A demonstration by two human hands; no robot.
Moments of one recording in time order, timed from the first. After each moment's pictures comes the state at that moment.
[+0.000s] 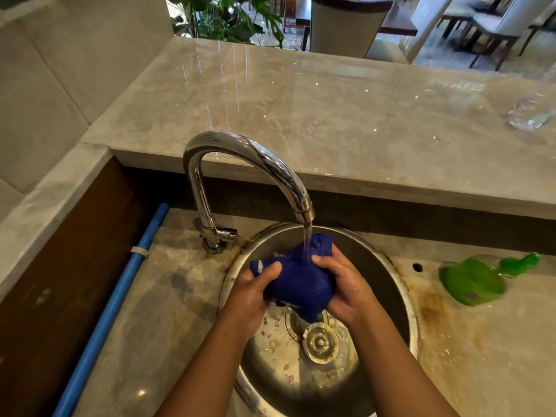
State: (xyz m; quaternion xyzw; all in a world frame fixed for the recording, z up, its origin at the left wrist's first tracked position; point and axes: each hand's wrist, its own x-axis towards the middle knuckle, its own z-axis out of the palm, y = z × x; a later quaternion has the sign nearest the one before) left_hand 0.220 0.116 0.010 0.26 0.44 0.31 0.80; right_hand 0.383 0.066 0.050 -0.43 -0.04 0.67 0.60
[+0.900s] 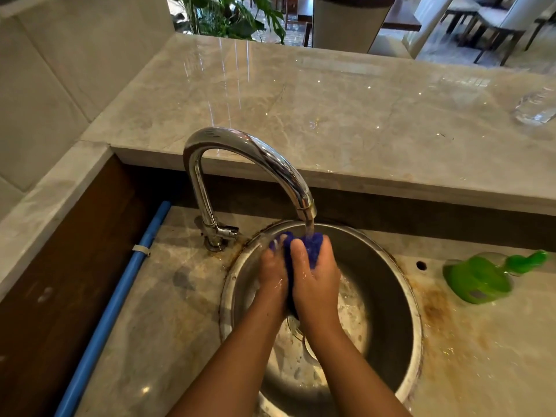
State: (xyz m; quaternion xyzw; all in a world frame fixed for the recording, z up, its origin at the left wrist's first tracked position) left_hand 0.278 0.122 0.045 0.25 0.58 0.32 0.71; right_hand 0.317 0.072 0.057 -0.69 -0.34 0.27 0.58
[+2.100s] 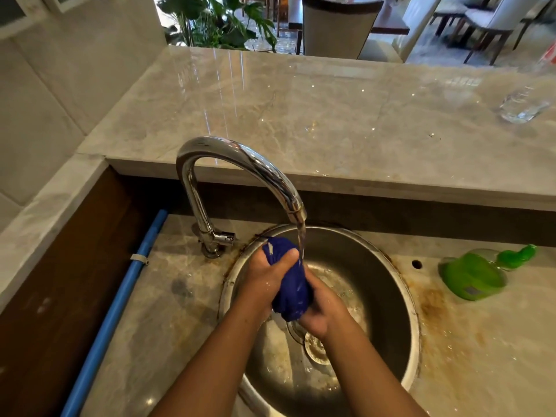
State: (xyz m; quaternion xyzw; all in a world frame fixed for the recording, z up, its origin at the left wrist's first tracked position) left_hand 0.252 0.124 0.042 0.40 0.54 0.28 0.69; right_hand 0.350 0.064 0.015 -0.45 0.15 0.69 0.55
